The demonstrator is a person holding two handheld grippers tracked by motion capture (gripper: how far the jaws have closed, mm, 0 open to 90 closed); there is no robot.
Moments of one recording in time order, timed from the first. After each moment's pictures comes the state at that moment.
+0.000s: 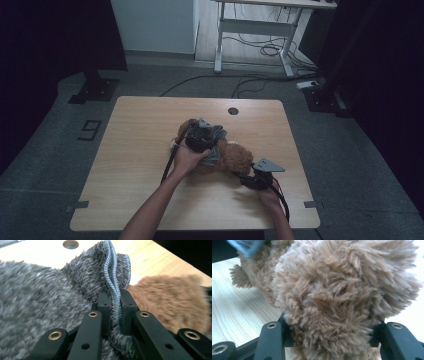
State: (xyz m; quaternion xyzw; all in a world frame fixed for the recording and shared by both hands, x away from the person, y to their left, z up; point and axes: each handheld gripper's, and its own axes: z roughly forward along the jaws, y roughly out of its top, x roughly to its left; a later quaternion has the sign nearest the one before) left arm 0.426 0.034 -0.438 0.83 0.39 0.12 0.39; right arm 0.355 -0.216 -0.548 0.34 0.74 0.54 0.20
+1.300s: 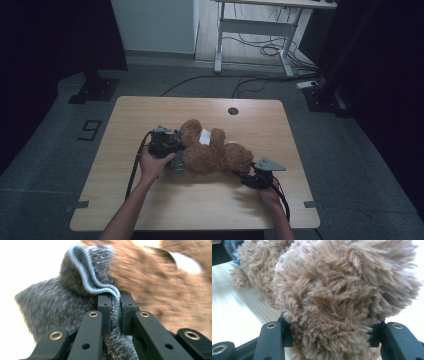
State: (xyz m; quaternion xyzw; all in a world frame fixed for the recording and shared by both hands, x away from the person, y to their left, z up) left arm 0.415 0.147 -0.470 0.77 0.48 0.09 0.42; right arm 0.358 -0.219 -0.548 0.34 0.74 0.55 0.19
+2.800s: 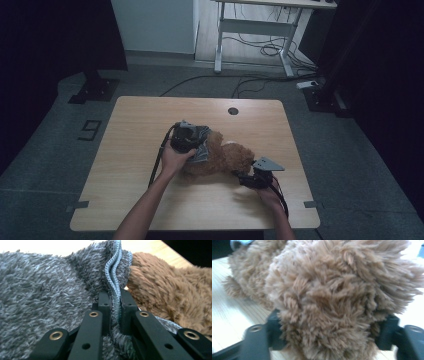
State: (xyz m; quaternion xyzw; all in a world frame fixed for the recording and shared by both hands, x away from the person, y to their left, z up) left arm 0.427 0.080 -0.459 0.80 0.44 0.11 0.40; right arm 0.355 -0.214 -0.542 0.35 0.75 0.52 0.22
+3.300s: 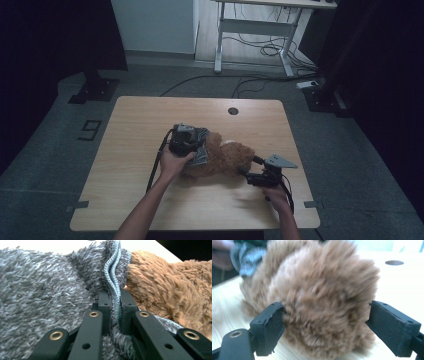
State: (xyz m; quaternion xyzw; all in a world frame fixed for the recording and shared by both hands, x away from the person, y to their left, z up) left arm 0.419 0.087 -0.463 0.79 0.44 0.11 0.42; right arm 0.351 -0.240 -0.522 0.39 0.71 0.56 0.17
